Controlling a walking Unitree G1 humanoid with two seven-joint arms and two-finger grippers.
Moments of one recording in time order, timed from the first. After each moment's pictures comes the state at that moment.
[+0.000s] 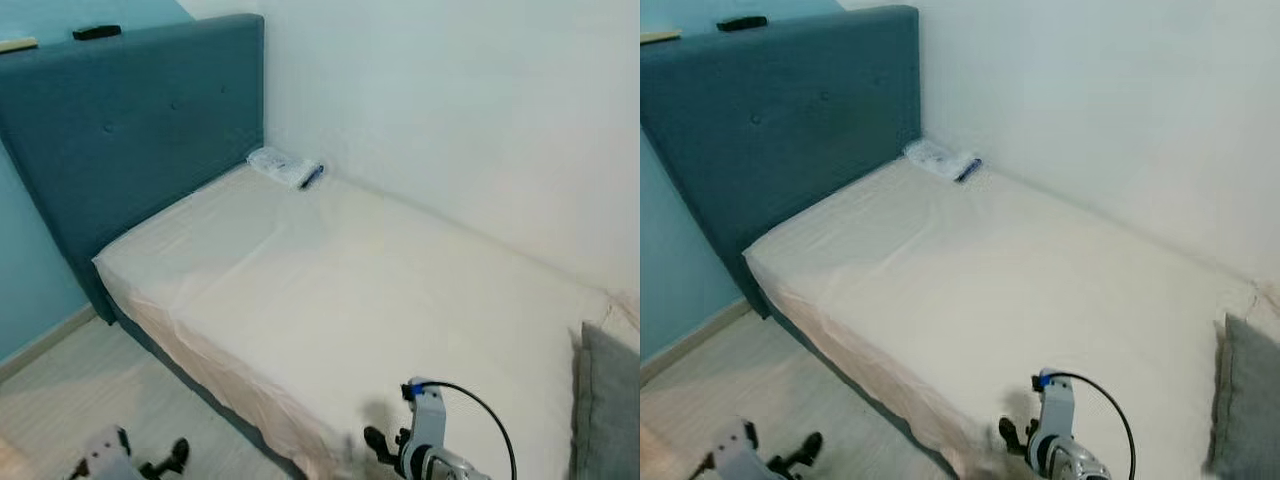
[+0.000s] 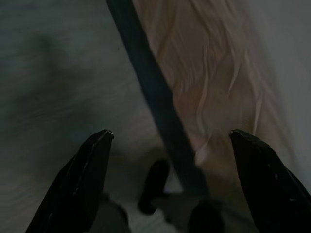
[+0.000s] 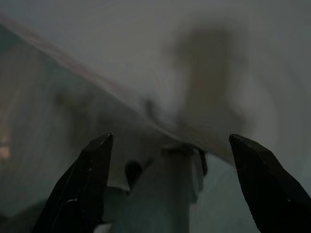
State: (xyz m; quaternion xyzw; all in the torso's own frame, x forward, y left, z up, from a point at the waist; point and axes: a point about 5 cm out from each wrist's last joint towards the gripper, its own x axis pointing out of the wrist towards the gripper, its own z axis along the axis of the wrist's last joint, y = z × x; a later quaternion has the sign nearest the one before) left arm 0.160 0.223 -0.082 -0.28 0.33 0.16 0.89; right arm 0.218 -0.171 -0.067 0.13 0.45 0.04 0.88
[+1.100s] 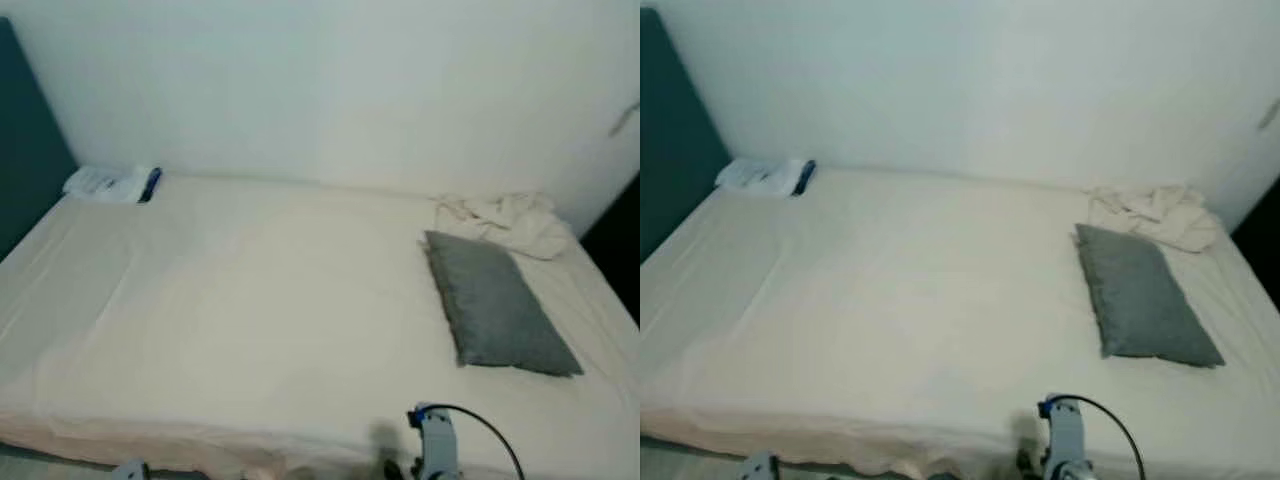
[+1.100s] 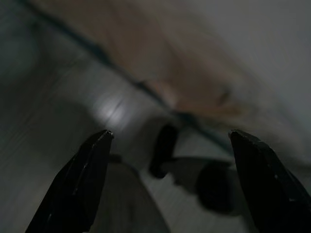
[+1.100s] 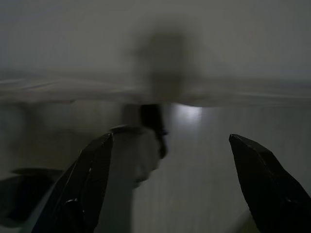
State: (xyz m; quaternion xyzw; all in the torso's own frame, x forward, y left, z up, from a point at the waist) left arm 0.139 0.204 -0.096 -0.26 0.40 0.15 0.87; right arm 0.194 -0.193 -0.079 0.06 0.49 0.00 0.87
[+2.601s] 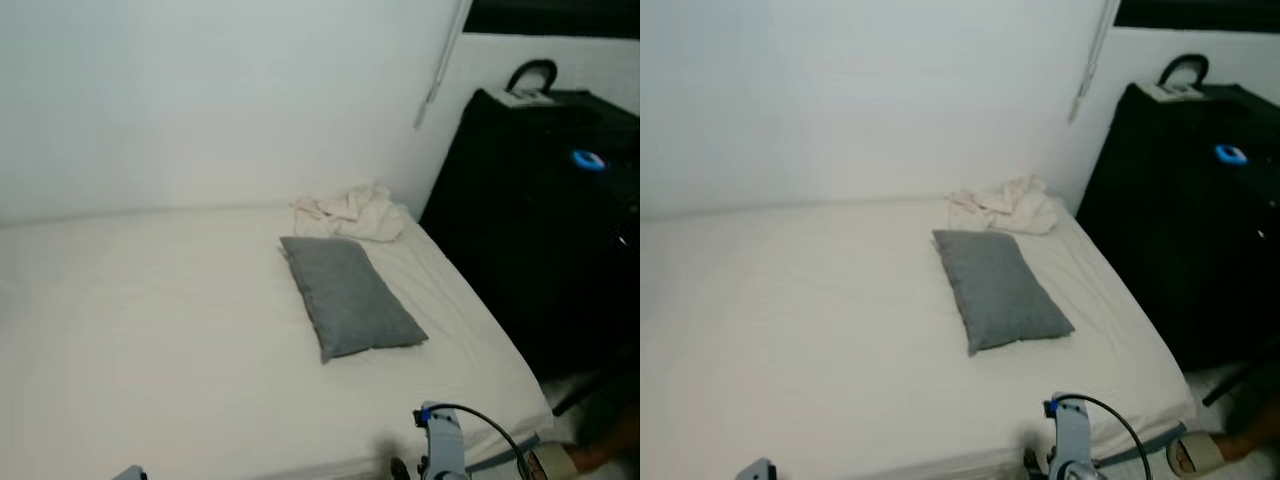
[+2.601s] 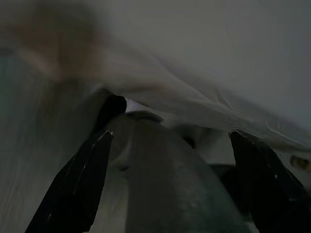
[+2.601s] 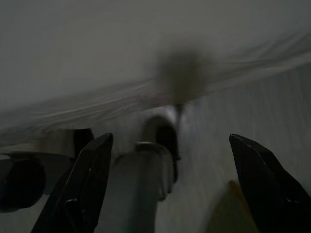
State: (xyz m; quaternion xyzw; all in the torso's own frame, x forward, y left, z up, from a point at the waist) left arm 0.119 0.206 -0.103 -0.26 0.43 0.16 0.85; right arm 0.195 -0.198 -0.077 0.05 0.48 -0.01 0.88
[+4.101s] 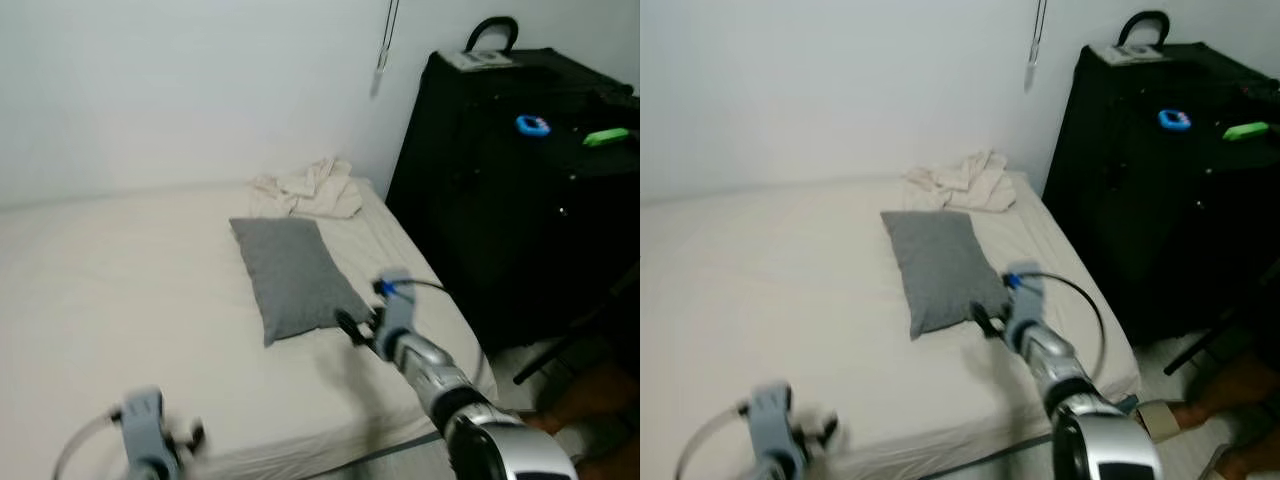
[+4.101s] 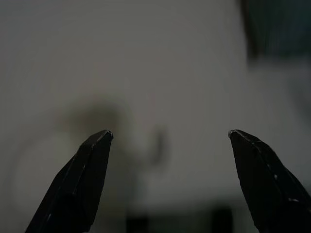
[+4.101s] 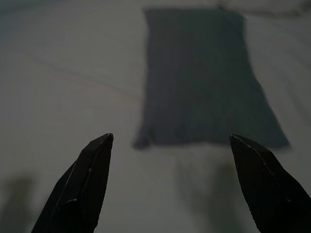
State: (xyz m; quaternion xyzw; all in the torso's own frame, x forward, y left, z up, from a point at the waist) left arm 0.233 0.241 -0.032 -0.09 0.24 0.09 0.96; right arm 0.347 -0.116 0.058 0.07 0.18 0.20 0.96
